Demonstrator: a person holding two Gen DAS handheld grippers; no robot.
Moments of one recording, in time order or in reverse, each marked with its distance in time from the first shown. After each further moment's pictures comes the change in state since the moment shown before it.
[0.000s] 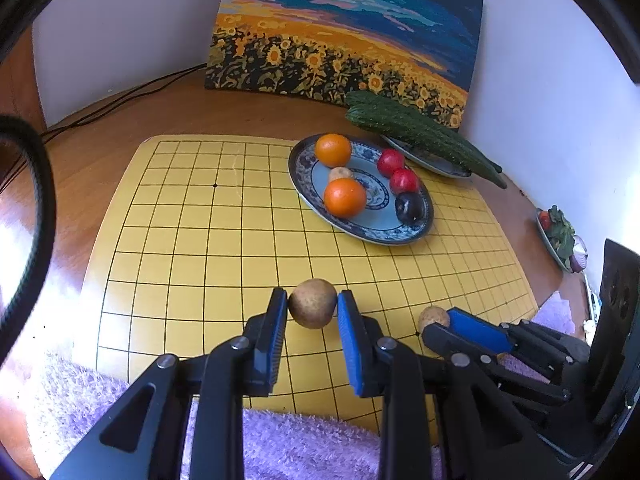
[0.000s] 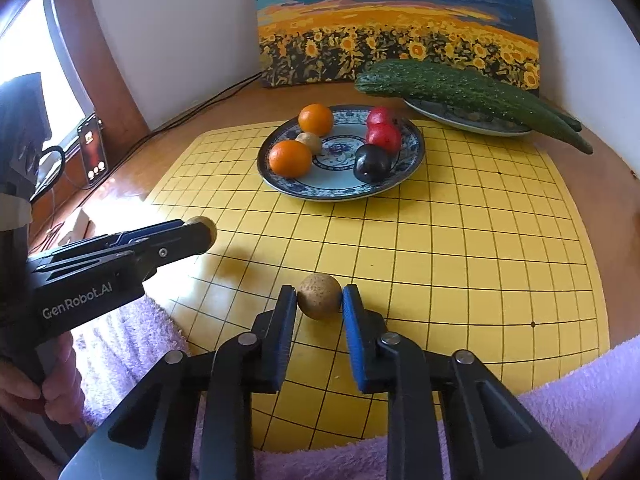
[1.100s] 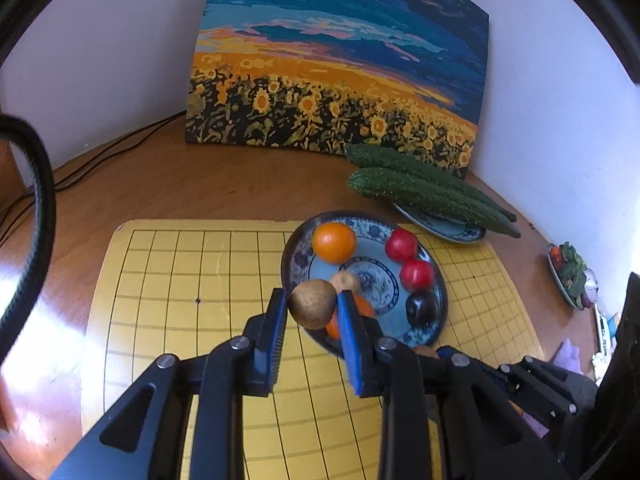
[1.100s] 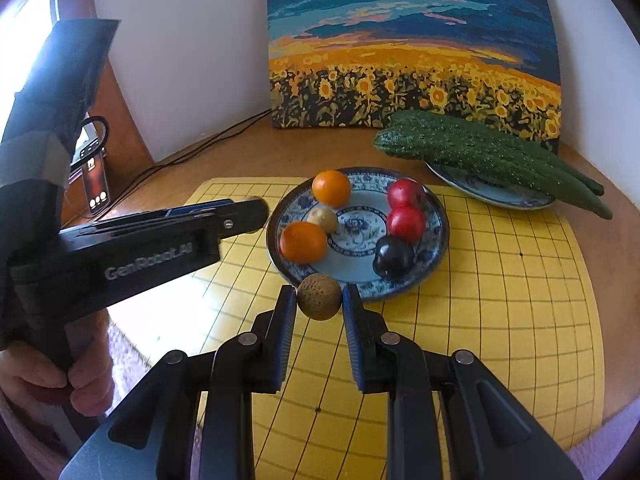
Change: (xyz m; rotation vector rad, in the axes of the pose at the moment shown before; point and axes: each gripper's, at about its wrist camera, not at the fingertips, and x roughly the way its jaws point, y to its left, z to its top) left arm 0.033 -0.005 0.073 0.042 -0.084 0.011; right arm 0.016 0.011 0.052 -0.040 -0.107 -0.001
